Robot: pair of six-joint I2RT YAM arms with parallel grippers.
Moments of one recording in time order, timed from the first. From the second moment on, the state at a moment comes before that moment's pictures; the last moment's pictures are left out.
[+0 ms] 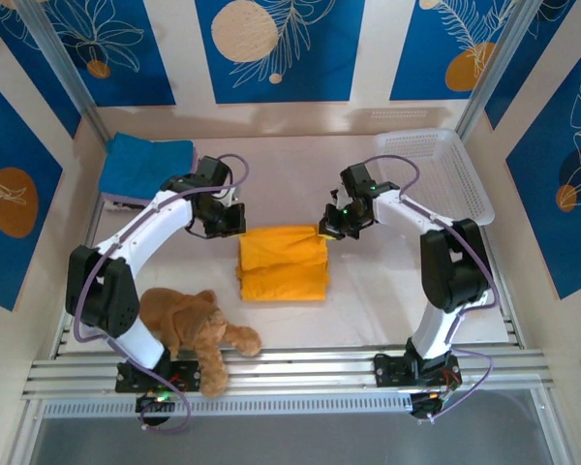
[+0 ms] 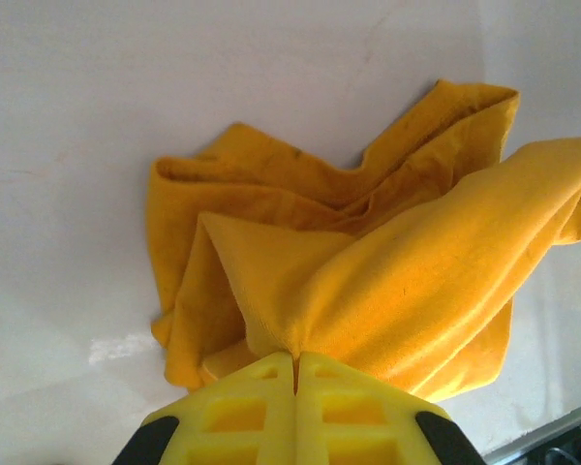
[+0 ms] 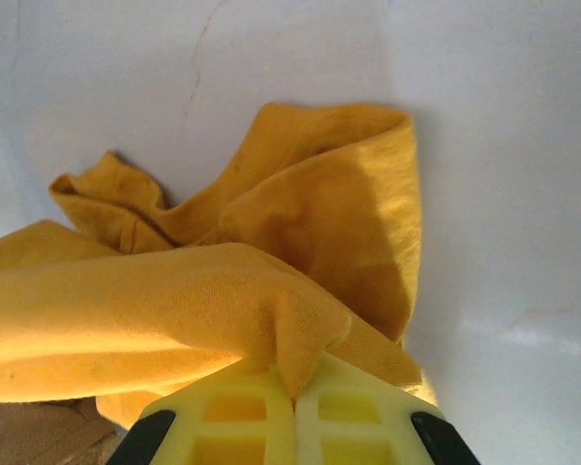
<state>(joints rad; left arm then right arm) -0.39 1.64 1.35 -0.92 0.30 -0.46 0.35 1.79 1.25 -0.68 -0.48 0.55</state>
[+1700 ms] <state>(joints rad) -0.20 1.97 1.35 -0.86 0.31 -0.29 0.52 1.86 1.20 -0.75 -0.41 0.51</state>
